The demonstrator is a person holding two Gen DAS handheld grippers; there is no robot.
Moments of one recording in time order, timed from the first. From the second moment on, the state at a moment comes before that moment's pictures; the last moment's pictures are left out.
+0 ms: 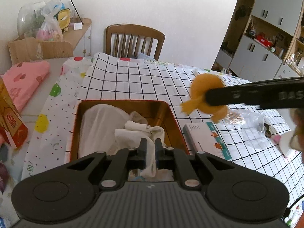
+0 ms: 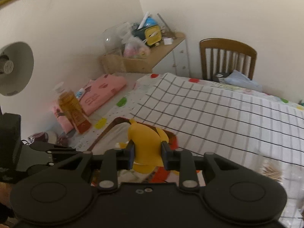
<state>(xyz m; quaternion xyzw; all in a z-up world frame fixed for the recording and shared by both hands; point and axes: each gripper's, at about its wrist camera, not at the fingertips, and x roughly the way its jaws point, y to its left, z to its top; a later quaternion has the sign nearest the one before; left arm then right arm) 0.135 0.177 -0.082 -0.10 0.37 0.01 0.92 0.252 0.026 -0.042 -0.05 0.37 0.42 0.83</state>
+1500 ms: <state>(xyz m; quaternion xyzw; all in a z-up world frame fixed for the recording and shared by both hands) 0.103 0.175 -0.058 -0.07 0.35 0.00 0.93 0.231 0.047 -0.059 -0.07 0.37 0.40 0.83</state>
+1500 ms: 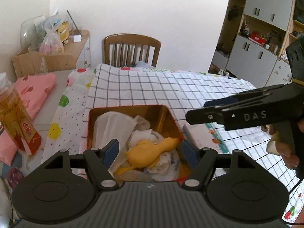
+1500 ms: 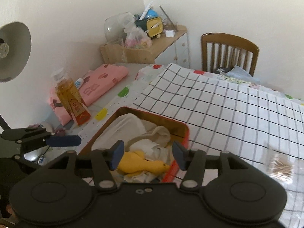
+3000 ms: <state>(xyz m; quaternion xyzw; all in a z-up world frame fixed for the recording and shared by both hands) 0.233 -0.032 -0.077 -0.02 0.35 -0.05 0.94 0.270 -0.213 -0.076 -0.04 0.37 0.29 0.88</state>
